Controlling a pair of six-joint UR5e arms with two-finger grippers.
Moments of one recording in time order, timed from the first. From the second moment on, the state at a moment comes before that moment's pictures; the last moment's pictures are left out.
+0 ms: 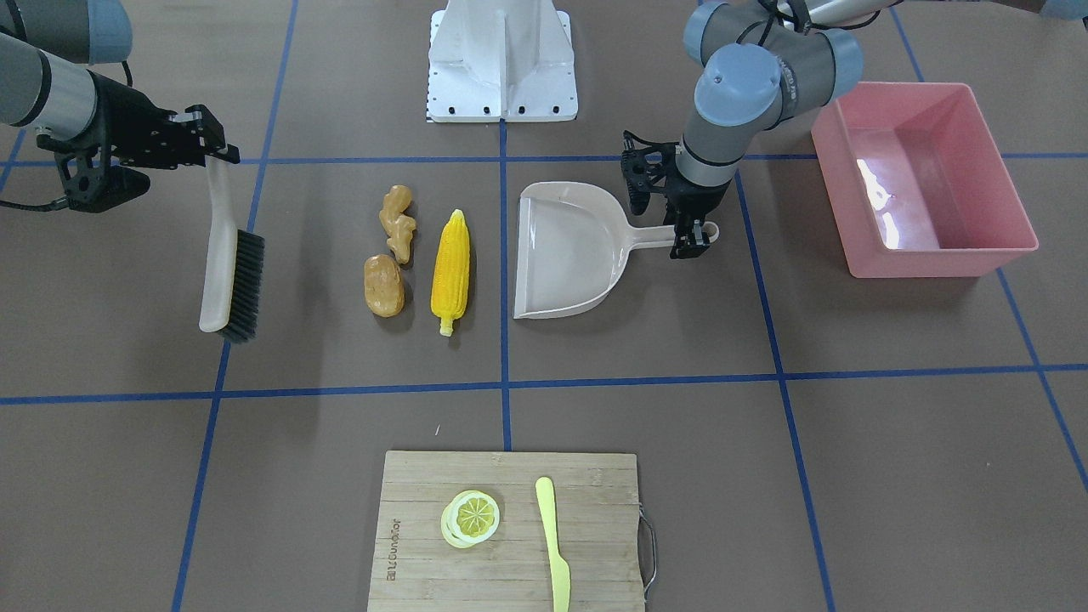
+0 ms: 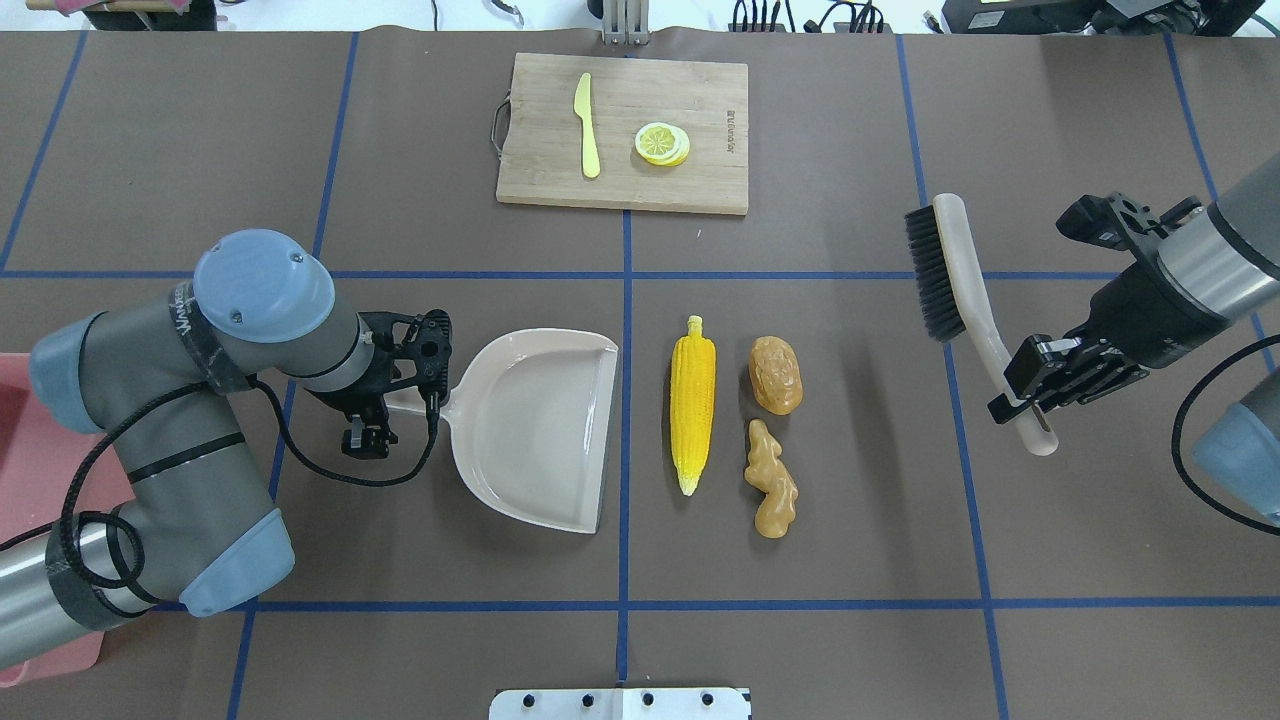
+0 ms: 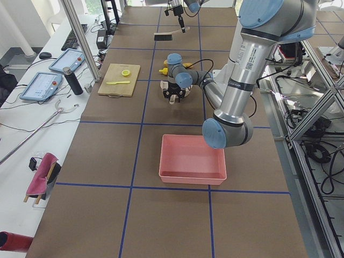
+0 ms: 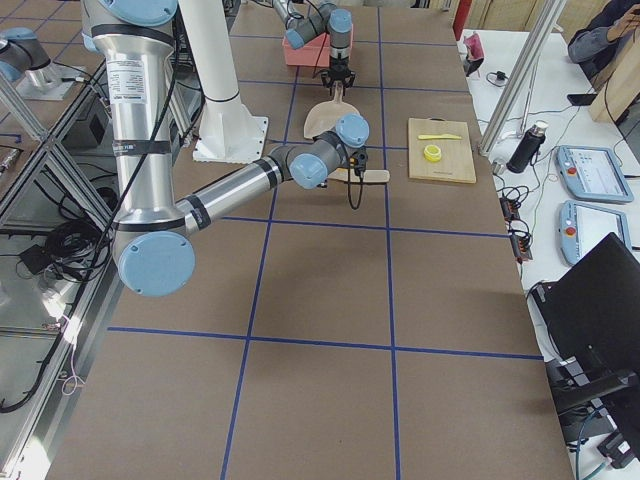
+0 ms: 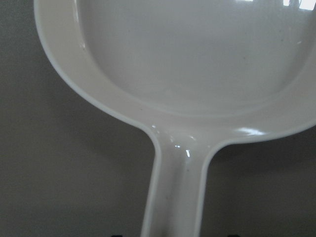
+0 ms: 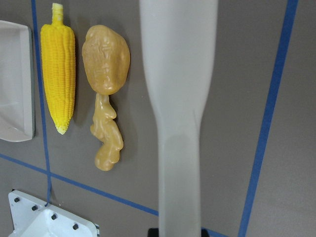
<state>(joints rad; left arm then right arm) -0.58 -1.96 -1.84 -1.61 -1.97 0.37 0.93 -1.53 2.00 -1.38 2.68 0.81</state>
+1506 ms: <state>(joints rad) -0.59 -2.15 -1.76 -1.43 -1.98 0.41 0.72 -1.62 1.79 -0.46 2.53 1.45</state>
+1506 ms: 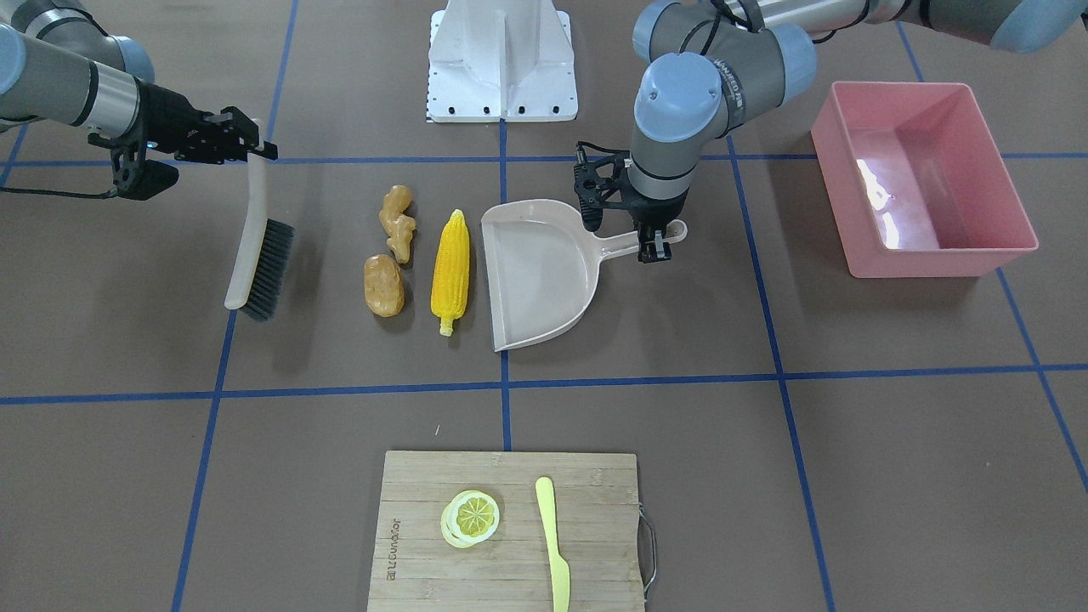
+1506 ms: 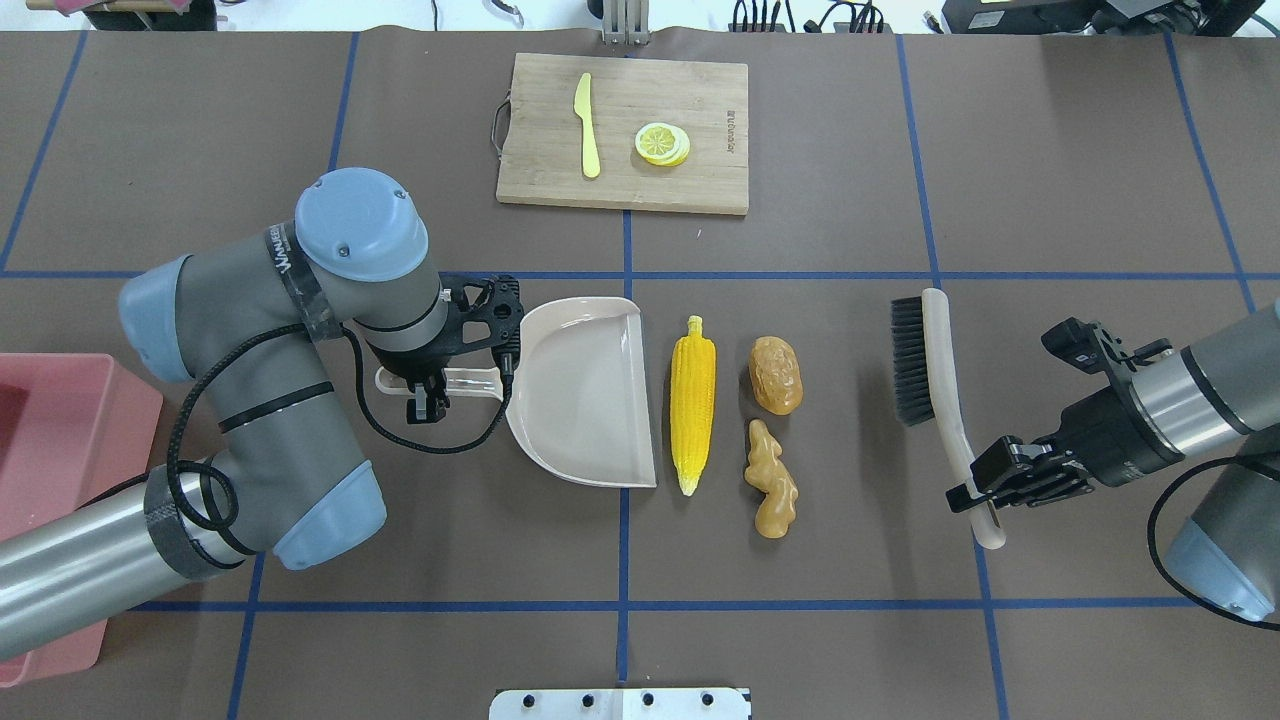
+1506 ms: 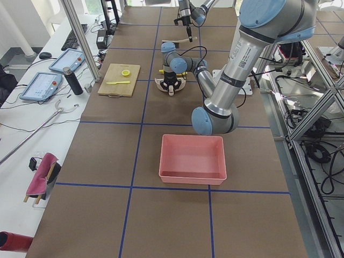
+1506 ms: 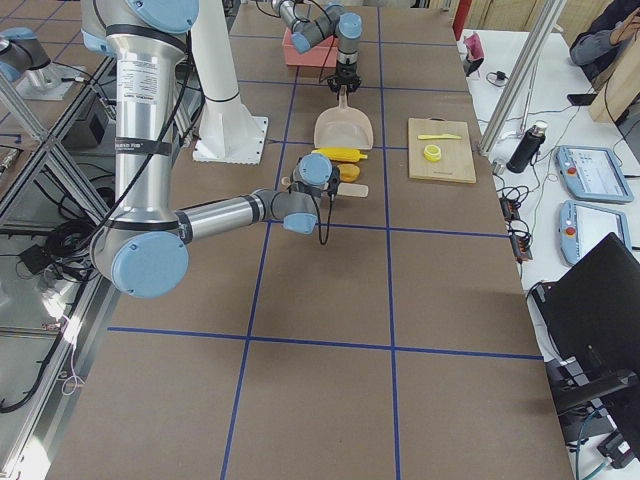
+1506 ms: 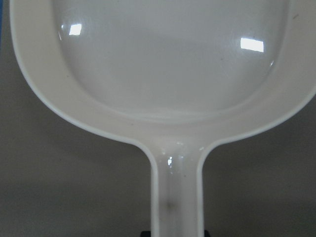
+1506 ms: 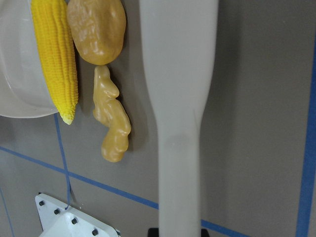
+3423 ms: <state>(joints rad) -0.57 -2.15 -1.76 -1.43 -1.98 0.43 0.49 -1.27 1.63 -0.55 2.41 1.60</state>
